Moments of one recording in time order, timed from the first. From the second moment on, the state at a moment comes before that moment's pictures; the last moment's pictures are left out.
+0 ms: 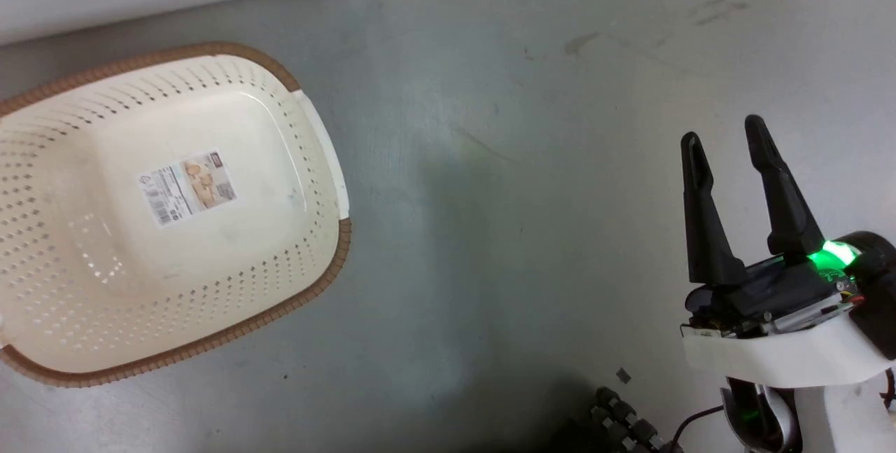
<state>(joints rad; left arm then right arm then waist) -1.44 0.58 -0.04 0.65 -0.21 -0.13 -0.13 -0.20 -0.05 0.10 -0.19 0.28 0.13 -0.26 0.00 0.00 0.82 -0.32</state>
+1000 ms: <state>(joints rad) -1.48 0.61 -0.49 1.03 -0.49 -0.13 -0.14 -0.24 -0.05 0.09 -0.19 0.22 0.13 -0.26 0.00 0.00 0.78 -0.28</state>
